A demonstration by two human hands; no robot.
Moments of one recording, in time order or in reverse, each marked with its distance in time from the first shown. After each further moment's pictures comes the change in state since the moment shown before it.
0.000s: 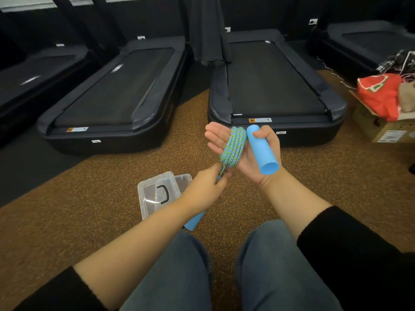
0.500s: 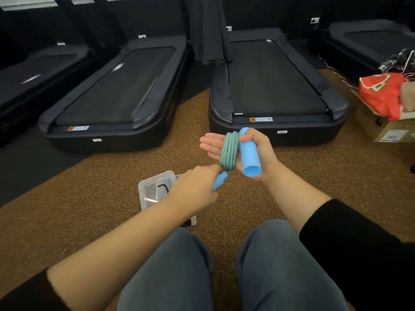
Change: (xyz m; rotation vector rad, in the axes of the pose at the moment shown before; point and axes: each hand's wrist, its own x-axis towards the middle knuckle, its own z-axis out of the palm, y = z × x) left_hand -0.015 0.009 -0.024 0.645 0.005 0.100; right_hand 0.004 0.003 -0.007 -0.153 -0.085 0.156
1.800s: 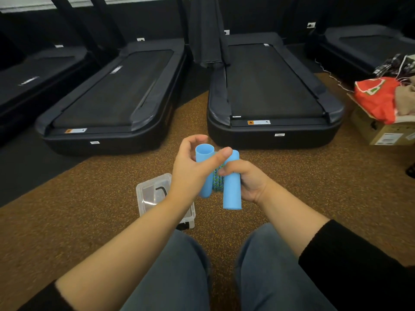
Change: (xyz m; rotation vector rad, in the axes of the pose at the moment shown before) left_hand 0.008 0.011 -0.012 -1.152 0.435 -0.215; right_hand -0.024 0.025 0.025 -0.206 0.091 0.068
